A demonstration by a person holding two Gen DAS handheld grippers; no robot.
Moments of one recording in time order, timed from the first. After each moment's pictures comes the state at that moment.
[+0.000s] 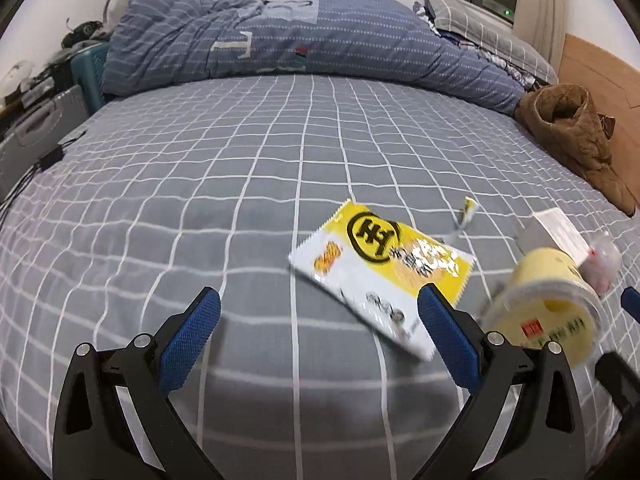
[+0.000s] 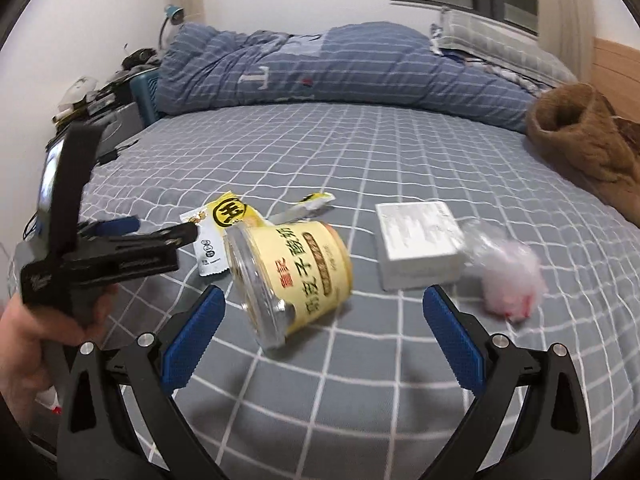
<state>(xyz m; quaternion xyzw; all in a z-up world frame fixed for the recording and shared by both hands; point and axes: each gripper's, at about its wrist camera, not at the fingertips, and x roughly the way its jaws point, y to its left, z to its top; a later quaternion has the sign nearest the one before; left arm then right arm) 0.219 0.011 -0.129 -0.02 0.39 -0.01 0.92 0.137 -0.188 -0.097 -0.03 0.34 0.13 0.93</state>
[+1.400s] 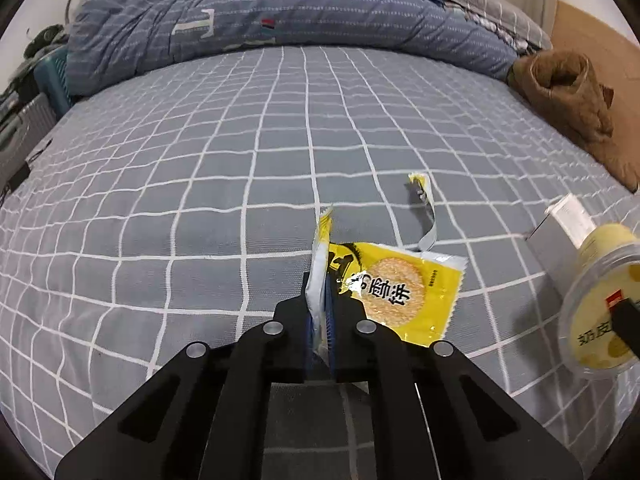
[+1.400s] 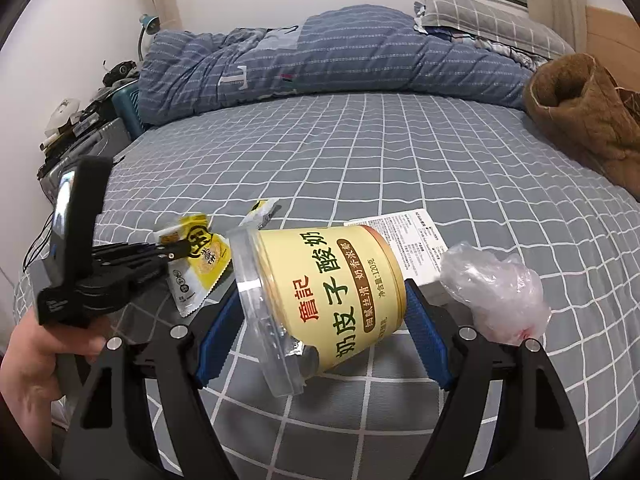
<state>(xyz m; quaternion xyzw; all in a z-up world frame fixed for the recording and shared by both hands) 0.264 -0.015 -0.140 0.01 0.44 -0.04 0.90 0.181 -0.219 -0.095 0.02 0.36 0.12 0.92</state>
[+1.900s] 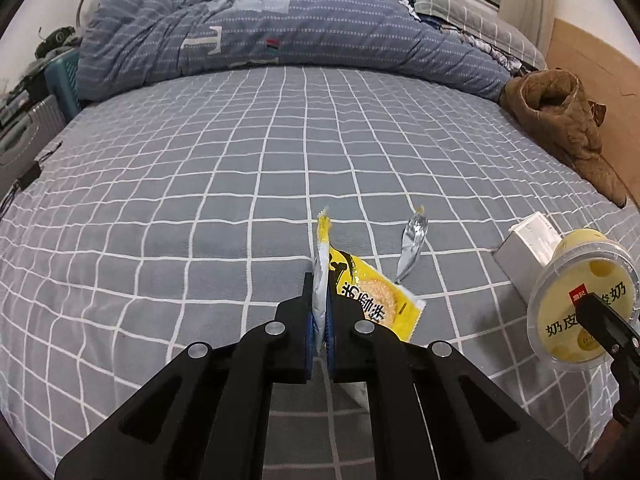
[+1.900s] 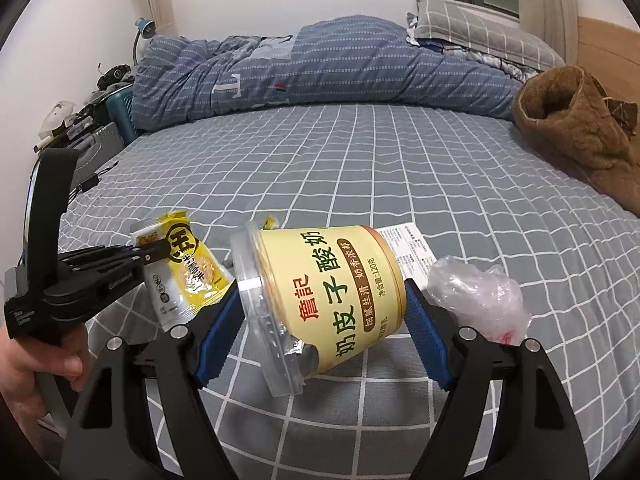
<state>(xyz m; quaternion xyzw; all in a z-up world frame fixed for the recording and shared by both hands) 0.236 -0.019 -0.107 0.00 0.42 -0.04 0.91 0.171 -0.214 -0.079 0.01 0.35 0.09 0.93</state>
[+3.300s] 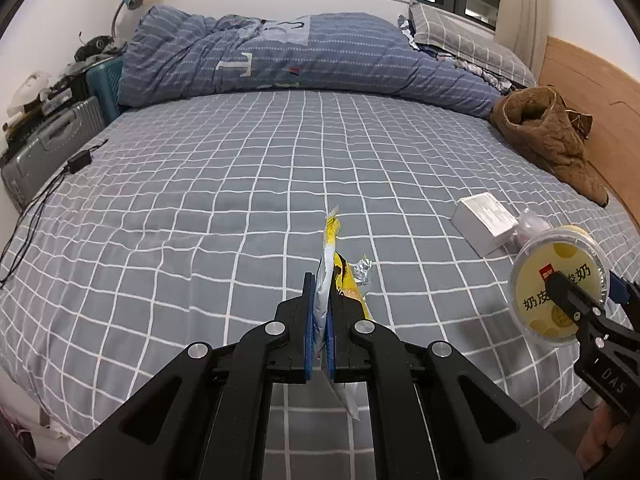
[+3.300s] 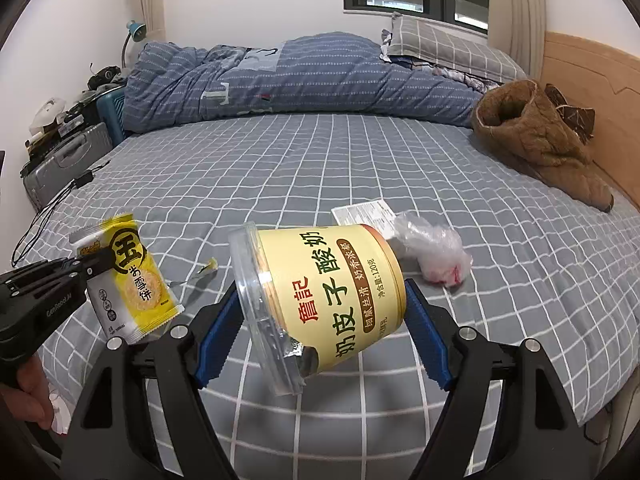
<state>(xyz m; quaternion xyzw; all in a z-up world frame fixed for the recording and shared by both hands) 0.109 -0.007 -0.058 -0.01 0.38 -0.01 0.92 0.078 -0.201 -0.052 0.00 0.34 0.04 0.94</state>
